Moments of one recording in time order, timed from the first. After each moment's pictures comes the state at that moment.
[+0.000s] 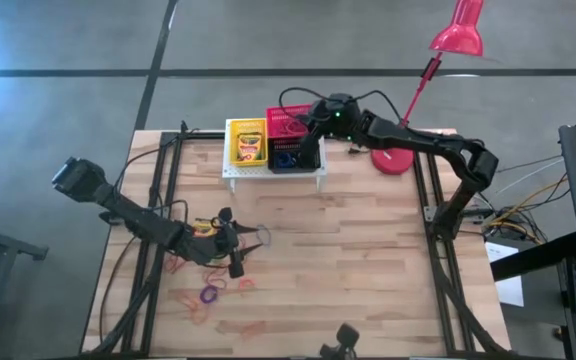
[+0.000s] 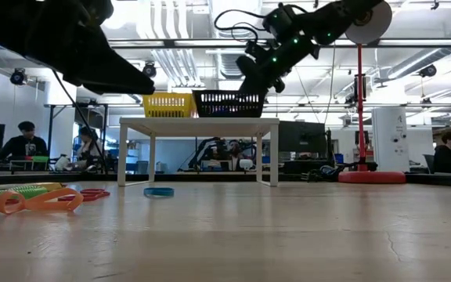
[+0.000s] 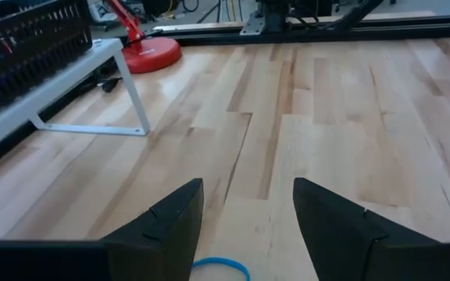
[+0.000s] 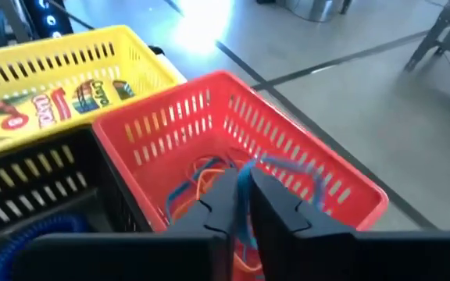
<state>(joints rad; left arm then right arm) -0.47 1.31 0.45 0.38 -0.69 -0.20 -0.53 1.70 1.30 -0.04 0.06 -0.04</state>
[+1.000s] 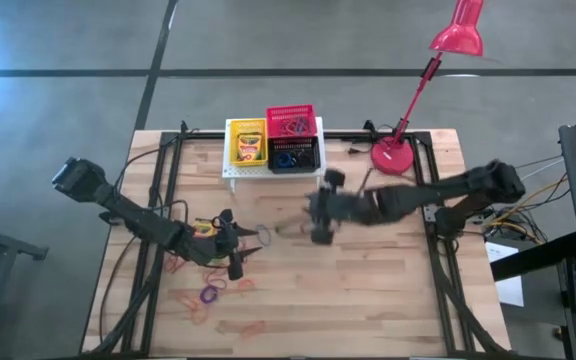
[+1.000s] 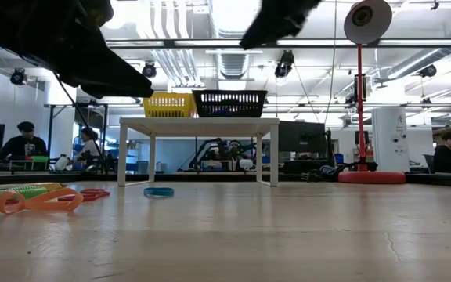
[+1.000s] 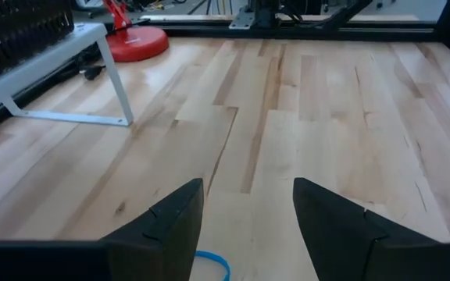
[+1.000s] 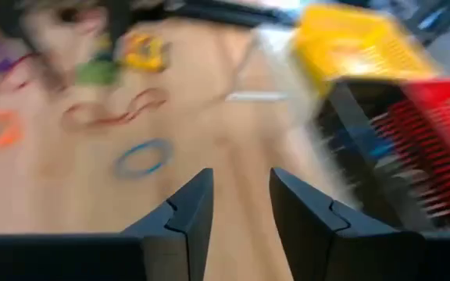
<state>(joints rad) -0.47 1.31 0.45 0.37 -0.64 -0.26 0.17 1.51 1.20 -0.35 0.50 0.03</state>
